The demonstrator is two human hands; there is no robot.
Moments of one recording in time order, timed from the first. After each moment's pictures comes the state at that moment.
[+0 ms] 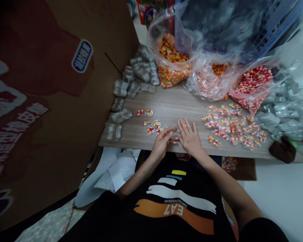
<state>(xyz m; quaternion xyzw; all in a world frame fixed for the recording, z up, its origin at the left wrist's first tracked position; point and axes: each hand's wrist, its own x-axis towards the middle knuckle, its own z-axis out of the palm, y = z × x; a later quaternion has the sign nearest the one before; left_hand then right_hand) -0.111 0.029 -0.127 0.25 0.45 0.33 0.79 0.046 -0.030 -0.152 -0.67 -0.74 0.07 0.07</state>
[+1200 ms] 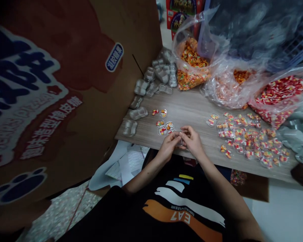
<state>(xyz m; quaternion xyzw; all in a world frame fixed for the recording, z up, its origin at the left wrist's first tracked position) -0.123 0.031 -0.119 0.28 0.41 0.33 0.80 0.016 0.013 -0.117 -0.64 -0.44 0.46 0.43</state>
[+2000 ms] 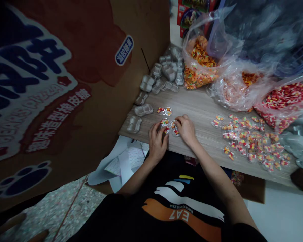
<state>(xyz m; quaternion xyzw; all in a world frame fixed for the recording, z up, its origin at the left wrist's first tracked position) -0.192 0.035 -0.166 0.74 0.53 0.36 0.19 -0.018 0.083 -0.150 -0.69 -0.63 0.26 0.26</state>
